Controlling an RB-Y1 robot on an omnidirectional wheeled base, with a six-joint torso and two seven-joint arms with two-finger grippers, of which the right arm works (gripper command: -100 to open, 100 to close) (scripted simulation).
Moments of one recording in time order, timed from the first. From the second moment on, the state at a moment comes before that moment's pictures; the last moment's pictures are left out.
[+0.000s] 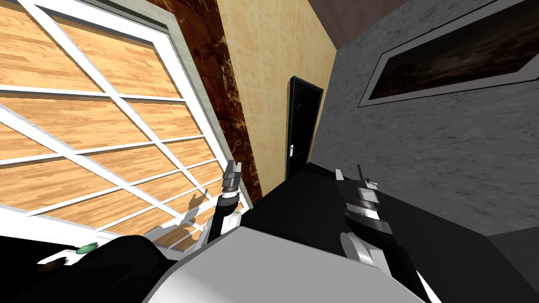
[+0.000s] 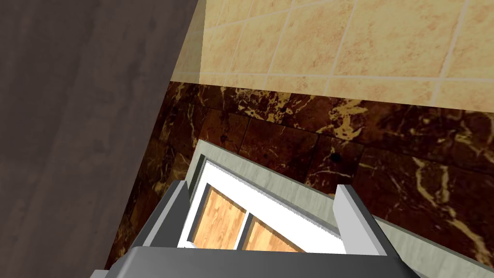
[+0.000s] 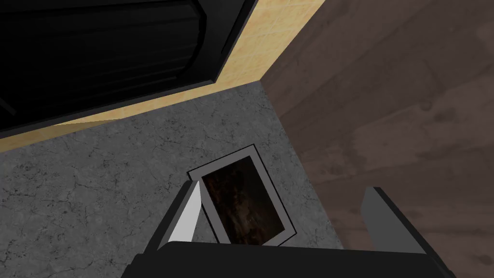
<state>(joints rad) 0.49 -0.04 0.02 -2.21 -0.10 -0.48 -0.06</state>
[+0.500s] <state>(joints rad) 0.44 -0.06 0.03 -2.12 -0.04 -0.48 0.01</state>
